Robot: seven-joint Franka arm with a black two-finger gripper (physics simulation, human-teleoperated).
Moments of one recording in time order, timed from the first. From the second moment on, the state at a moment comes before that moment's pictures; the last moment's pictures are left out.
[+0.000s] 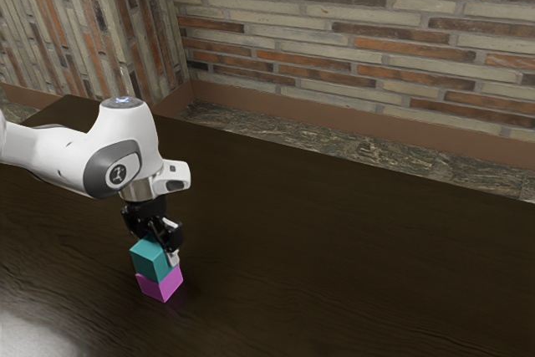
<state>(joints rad) 0.03 -0.06 -0.04 -2.43 -0.01 2.29 0.06</state>
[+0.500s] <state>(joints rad) 0.03 -0.05 -0.03 -2.43 -0.03 2.30 0.08</state>
